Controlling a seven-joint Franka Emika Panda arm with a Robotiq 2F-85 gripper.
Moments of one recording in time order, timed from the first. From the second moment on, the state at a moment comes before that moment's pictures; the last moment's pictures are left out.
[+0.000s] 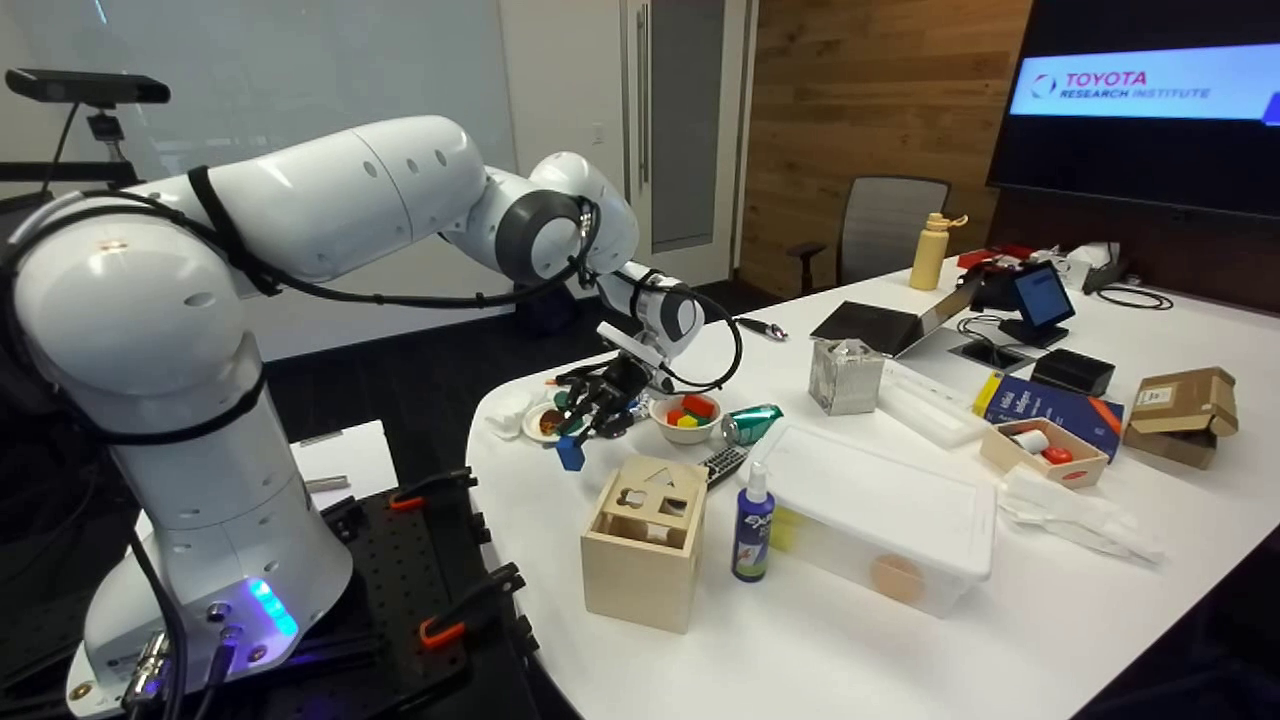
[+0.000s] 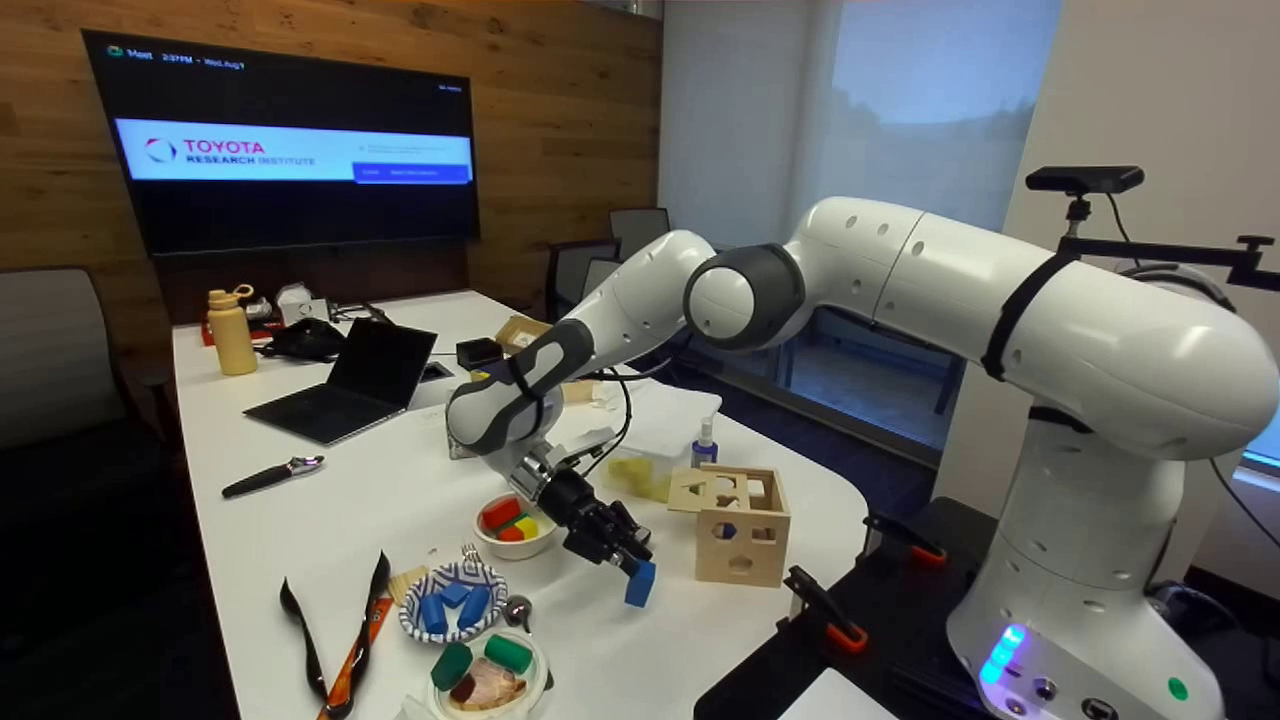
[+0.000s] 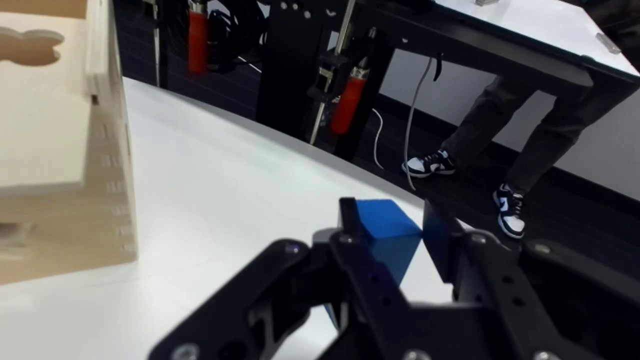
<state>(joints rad) 0.26 1.35 0.15 -0.99 -0.04 1.17 -0.14</state>
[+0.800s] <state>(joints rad) 0.26 1.47 0.15 -0.84 -0.03 1.15 -0.14</state>
